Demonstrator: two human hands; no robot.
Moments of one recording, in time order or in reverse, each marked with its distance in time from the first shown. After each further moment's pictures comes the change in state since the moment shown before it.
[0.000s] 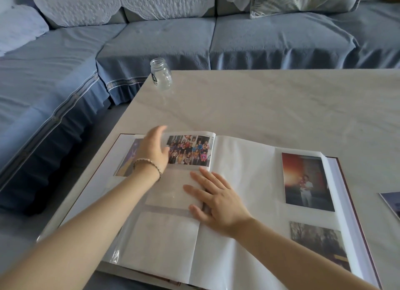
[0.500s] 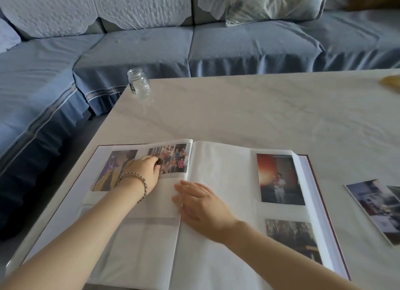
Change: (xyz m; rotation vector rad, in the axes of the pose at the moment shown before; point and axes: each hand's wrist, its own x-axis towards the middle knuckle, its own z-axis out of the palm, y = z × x) left_hand -0.015 0.021 -0.001 0.411 -0.393 0.014; right_hand -0.004 -0.005 -0.020 0.185 -0.005 0.026
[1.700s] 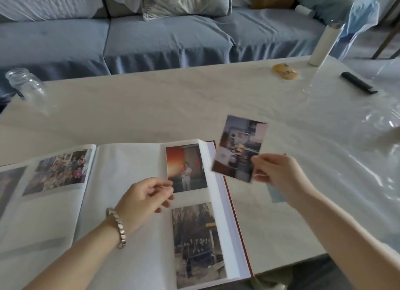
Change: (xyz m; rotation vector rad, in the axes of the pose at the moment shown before) left_hand -0.089 0.189 0.023 -0.907 -0.336 0.215; right_hand -0.173 0.066 -0.230 0.609 0.666 1.117
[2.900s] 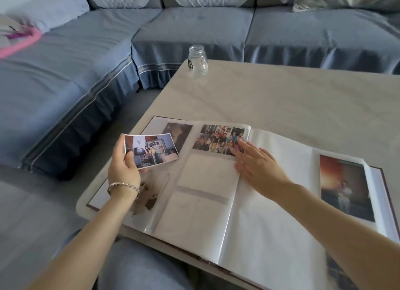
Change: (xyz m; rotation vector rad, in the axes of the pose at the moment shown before) left_hand -0.086 -0.174 -0.225 0.159 1.182 -0.146; right_hand -0.021 0.002 0.302 -1.045 -0.642 -0.938
